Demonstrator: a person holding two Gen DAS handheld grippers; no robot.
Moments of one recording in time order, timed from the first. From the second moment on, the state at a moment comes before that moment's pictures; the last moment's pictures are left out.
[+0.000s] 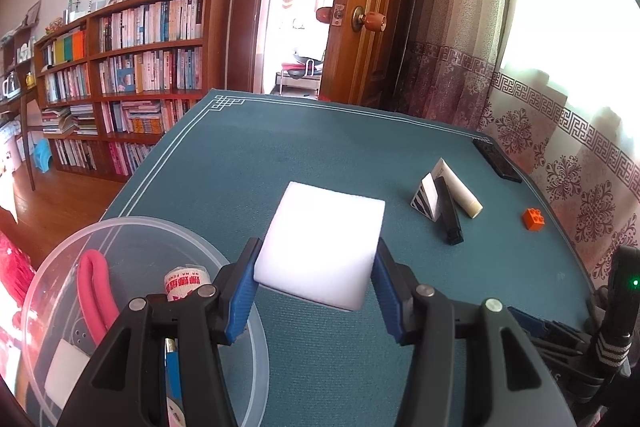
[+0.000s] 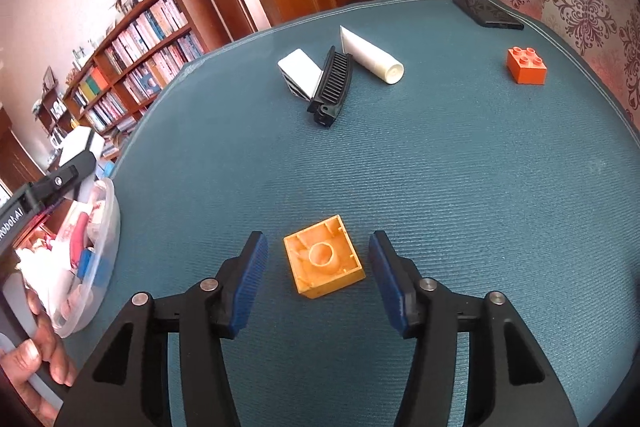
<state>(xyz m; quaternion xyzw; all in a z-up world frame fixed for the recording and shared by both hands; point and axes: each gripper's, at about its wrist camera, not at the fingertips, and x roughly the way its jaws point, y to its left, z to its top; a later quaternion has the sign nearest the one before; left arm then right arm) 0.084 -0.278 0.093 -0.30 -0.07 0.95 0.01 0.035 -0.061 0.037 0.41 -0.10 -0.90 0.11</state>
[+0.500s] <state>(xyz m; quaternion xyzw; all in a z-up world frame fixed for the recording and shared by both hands) 0.099 -0.313 0.104 -0.29 -0.07 0.95 -0.02 0.040 -0.098 0.055 0.40 -0.07 -0.90 0.15</state>
